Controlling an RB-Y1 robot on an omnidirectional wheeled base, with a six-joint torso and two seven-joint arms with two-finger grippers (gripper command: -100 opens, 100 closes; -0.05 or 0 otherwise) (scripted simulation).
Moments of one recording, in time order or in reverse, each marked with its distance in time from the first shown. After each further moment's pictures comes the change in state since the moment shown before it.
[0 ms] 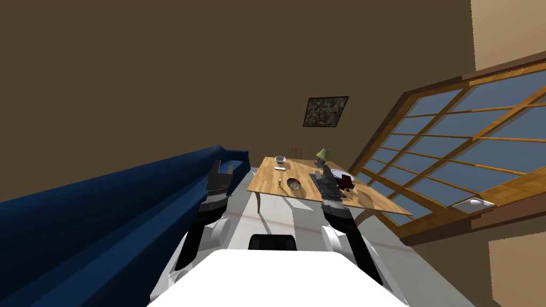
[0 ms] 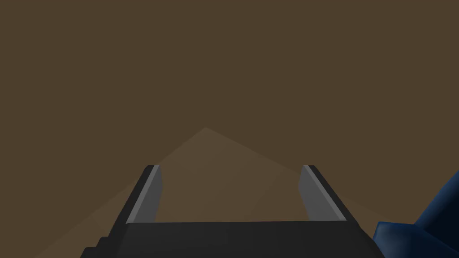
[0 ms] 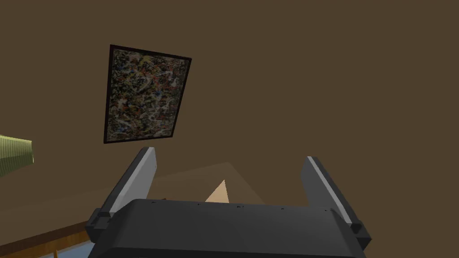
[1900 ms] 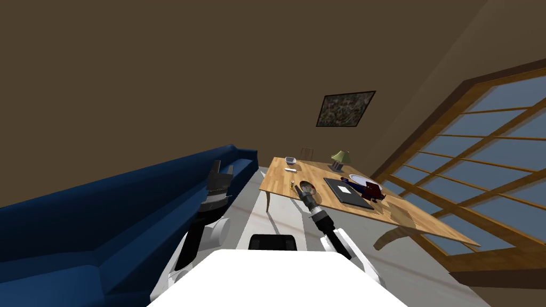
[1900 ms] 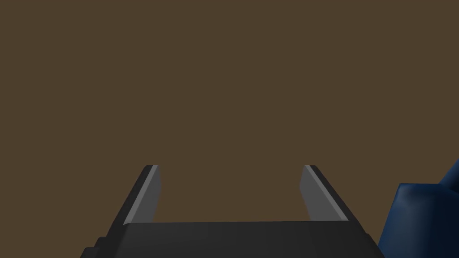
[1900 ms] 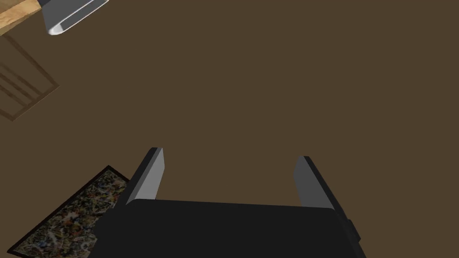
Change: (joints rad) left arm 0.000 0.000 0.000 0.000 0.000 0.000 0.000; right arm -0.103 -0.309 0.130 0.479 0.288 0.010 0.228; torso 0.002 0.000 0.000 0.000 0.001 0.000
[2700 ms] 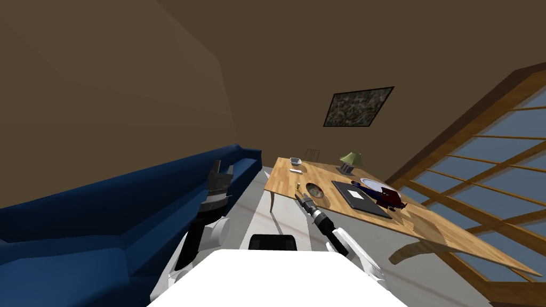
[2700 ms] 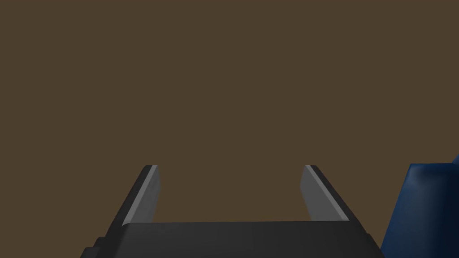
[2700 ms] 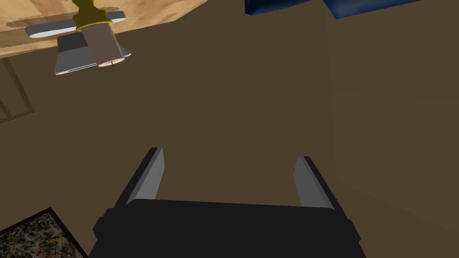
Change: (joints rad) left arm 0.000 0.000 0.000 0.000 0.000 0.000 0.000; right arm -0.070 -0.125 0.052 0.211 0.110 0.042 0.091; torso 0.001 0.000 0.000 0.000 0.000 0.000
